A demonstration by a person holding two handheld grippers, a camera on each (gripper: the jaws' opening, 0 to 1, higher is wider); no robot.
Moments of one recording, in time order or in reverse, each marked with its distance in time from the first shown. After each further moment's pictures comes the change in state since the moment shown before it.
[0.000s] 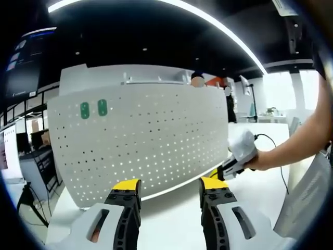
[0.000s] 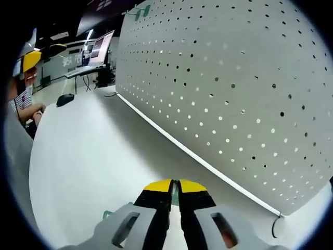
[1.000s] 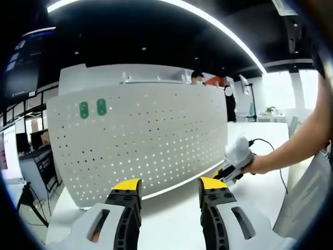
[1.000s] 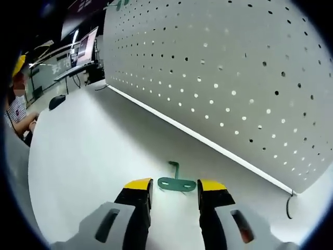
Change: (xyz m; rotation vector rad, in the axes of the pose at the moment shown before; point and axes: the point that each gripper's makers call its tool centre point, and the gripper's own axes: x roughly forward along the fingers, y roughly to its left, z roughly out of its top) left arm -0.001 -0.001 -0.002 0.001 0.005 -0.003; right arm 0.014 0.002 -0.036 0.112 0.111 -0.011
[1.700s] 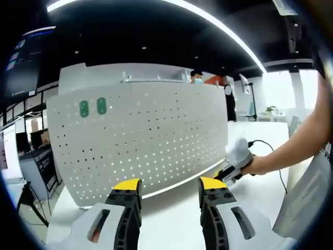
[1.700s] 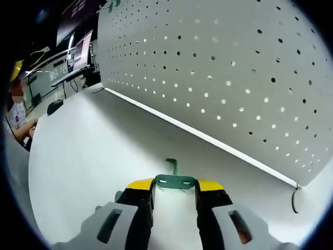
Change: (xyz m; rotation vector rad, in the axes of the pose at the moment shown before) left arm 0.000 0.000 -0.002 0.000 0.007 0.000; right arm 0.003 -0.004 -0.002 0.044 -0.017 0.004
